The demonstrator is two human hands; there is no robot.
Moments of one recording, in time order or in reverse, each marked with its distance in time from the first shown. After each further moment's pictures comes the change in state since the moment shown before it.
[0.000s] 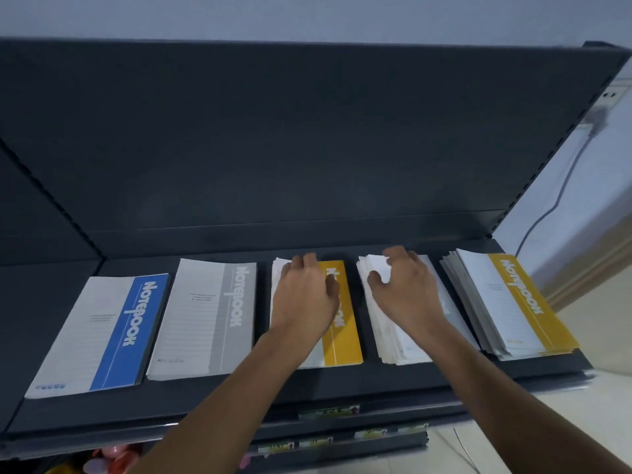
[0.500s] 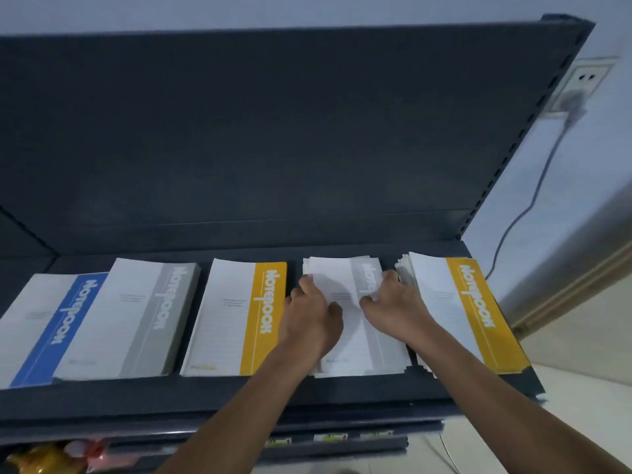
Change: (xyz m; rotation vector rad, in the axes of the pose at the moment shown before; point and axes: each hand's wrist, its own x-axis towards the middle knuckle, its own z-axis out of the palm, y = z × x) left_hand -0.007 0.097 0.100 -0.072 -0.280 -0.285; right_hand 0.039 0.118 -0.033 0.012 -0.403 0.112
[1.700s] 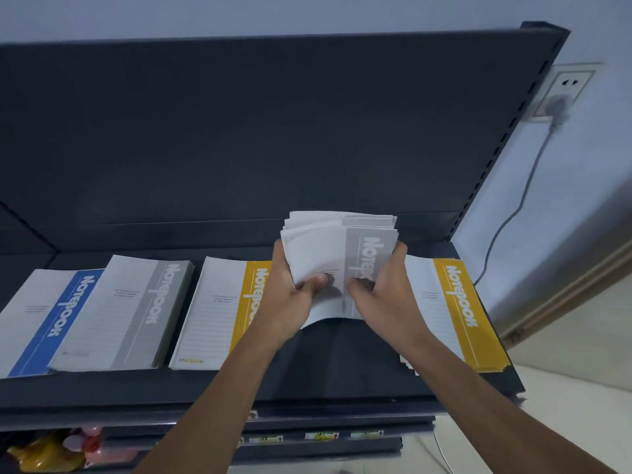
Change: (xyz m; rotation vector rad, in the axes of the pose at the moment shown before) left_hand -0.012 0.018 -0.039 -0.804 0.065 0.227; right_hand -0.026 -0.003 -0.021 0.593 0.219 -0.233
